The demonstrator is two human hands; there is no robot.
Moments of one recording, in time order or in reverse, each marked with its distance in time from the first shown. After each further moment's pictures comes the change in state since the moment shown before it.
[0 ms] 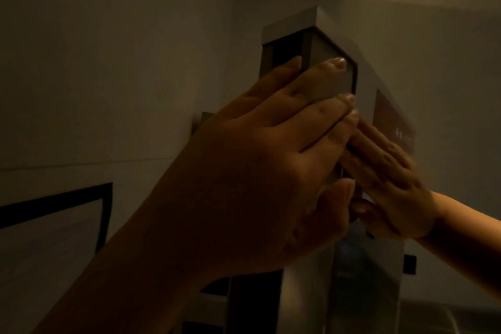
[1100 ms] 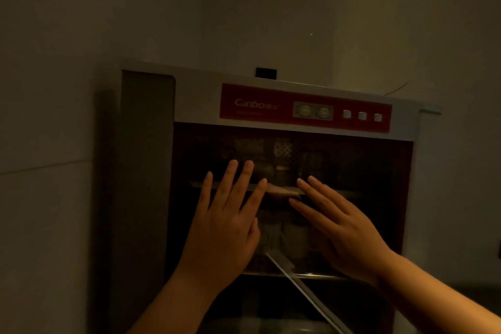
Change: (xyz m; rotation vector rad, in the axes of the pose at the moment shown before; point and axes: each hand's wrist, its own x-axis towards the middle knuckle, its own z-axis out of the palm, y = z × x) left_hand -0.108 -0.044 0.249 0.130 -0.343 -0.412; right_hand -0.155 0.012 0.137 -0.097 -0.513 0.522
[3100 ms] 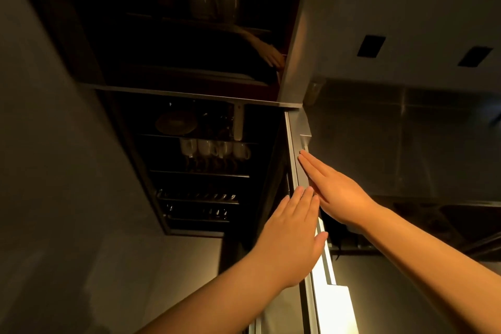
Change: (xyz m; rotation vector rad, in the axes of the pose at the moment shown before) left_hand -0.243 0.416 -0.034 -0.662 -0.995 -0.109; right_hand -0.408 -0.075 -0.043 0.560 -0.806 0.417
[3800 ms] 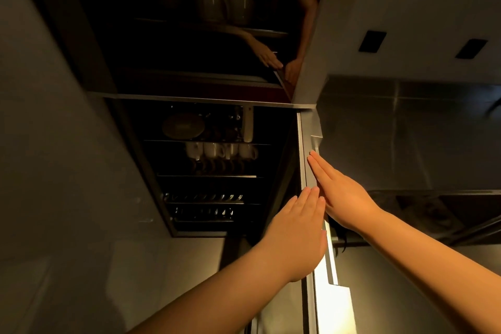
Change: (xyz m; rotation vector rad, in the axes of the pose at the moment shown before) left_hand -0.009 -0.043 -0.028 0.052 -0.107 0.115; right_hand 0.015 -0.031 0.023 -0.003 0.043 0.138
